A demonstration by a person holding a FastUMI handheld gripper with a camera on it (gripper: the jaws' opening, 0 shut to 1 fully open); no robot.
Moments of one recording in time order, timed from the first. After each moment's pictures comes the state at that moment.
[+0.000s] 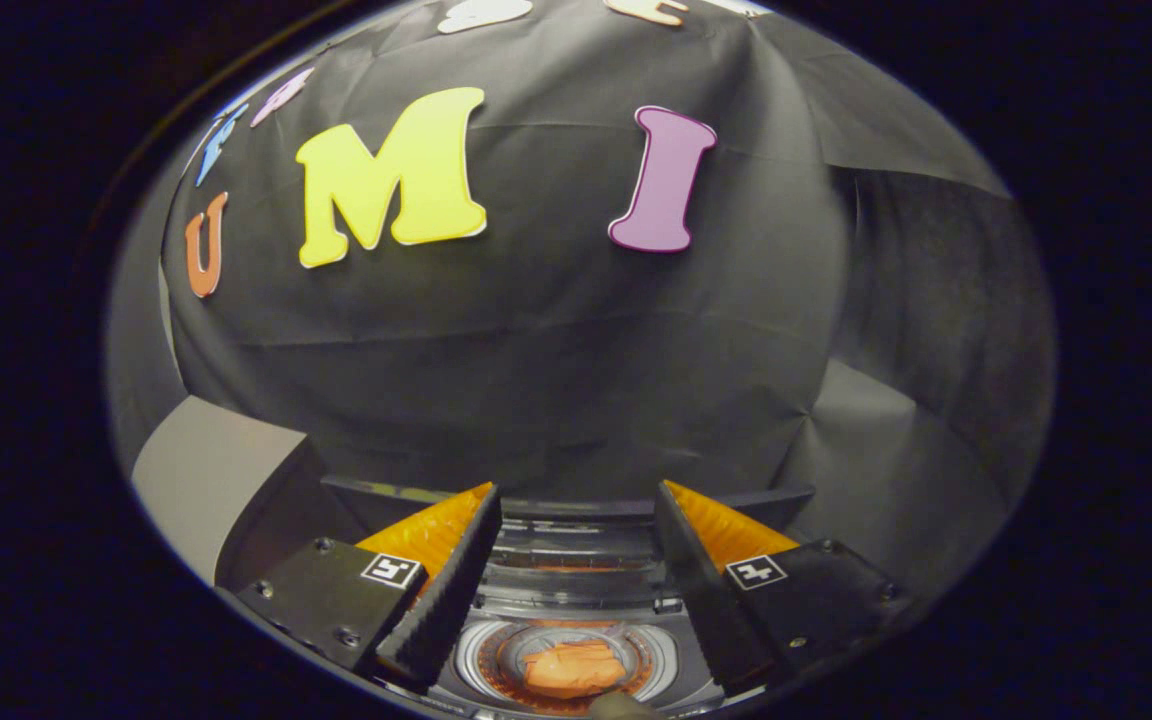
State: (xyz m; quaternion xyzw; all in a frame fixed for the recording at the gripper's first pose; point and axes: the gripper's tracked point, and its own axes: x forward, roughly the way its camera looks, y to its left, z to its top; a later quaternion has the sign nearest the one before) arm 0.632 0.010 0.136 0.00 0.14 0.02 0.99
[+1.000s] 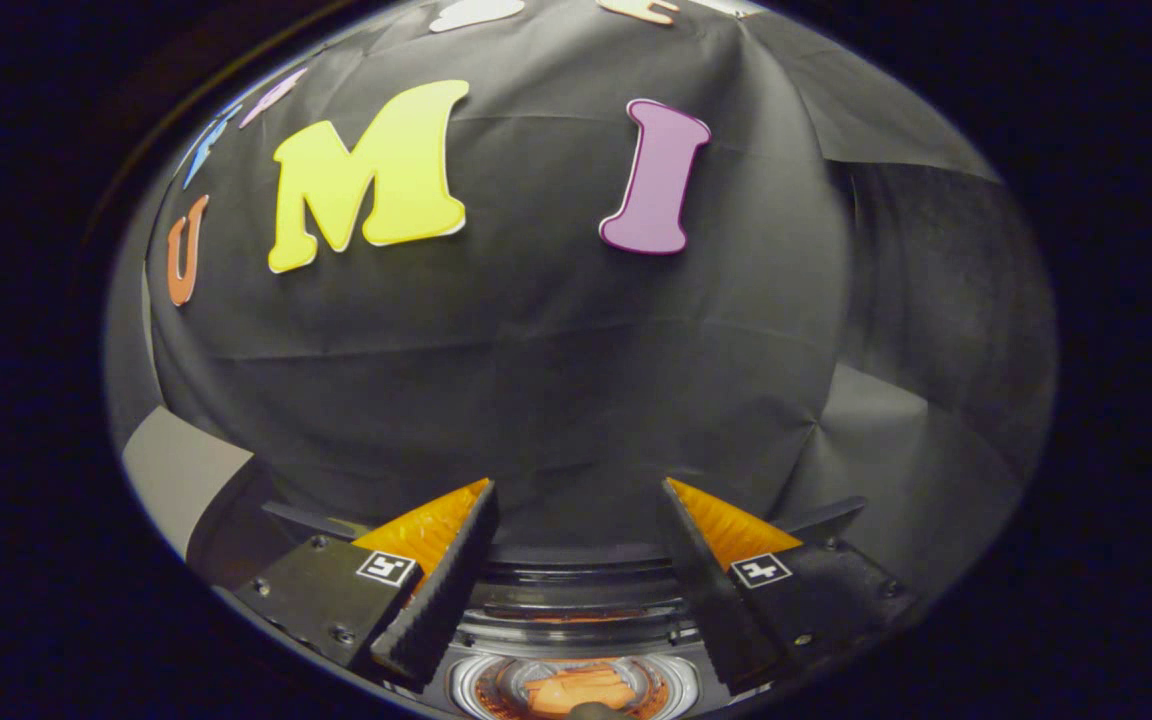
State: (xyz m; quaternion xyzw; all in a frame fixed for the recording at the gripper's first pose) arm 0.684 0.014 0.121 0.01 0.09 0.01 1.00
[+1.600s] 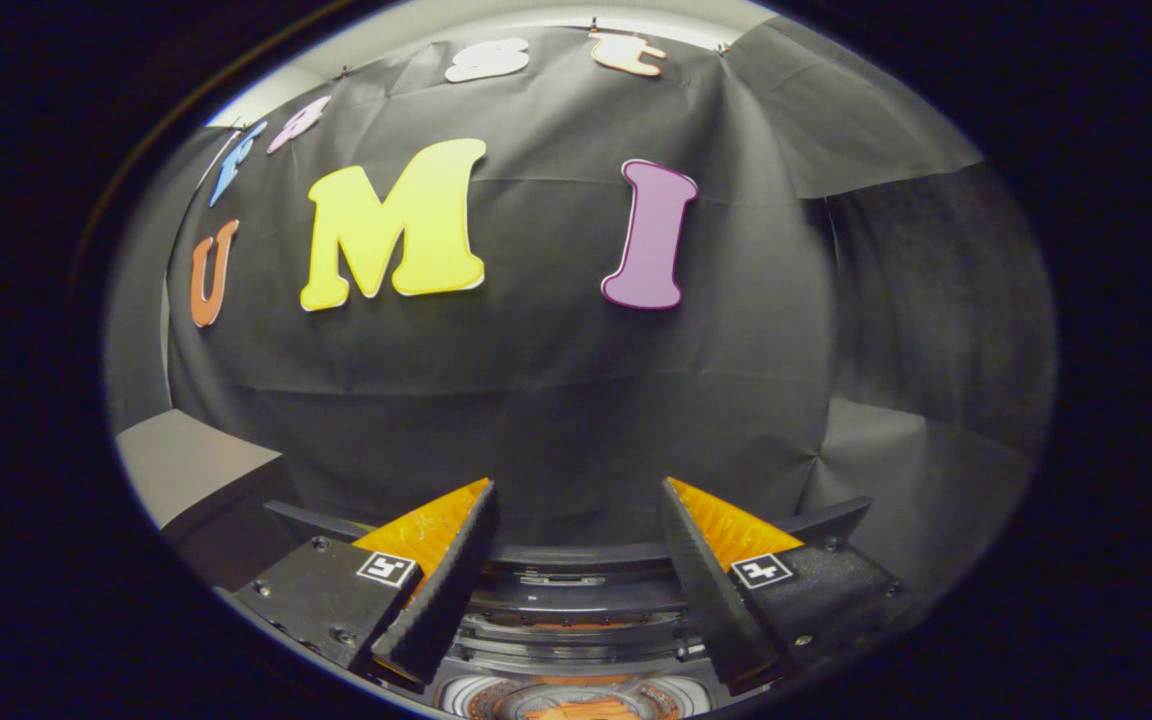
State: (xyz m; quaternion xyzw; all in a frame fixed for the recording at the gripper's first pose) arm 0.685 0.015 0.132 0.02 -0.01 0.02 1.00
